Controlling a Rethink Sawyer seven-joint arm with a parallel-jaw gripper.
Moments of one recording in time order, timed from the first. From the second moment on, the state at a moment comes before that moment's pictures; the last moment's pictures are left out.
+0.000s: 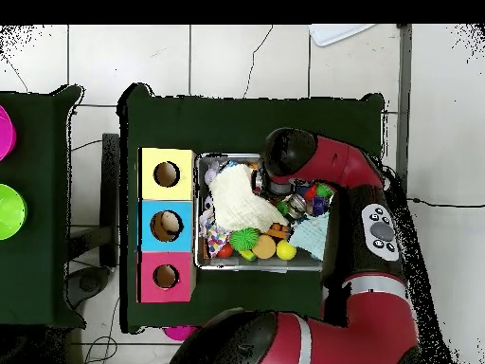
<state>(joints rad) -0.35 -0.36 0.06 1.18 -0.08 1.14 1.57</state>
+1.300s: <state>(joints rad) -0.33 -0.35 0.07 1.11 -0.09 1.14 1.57</state>
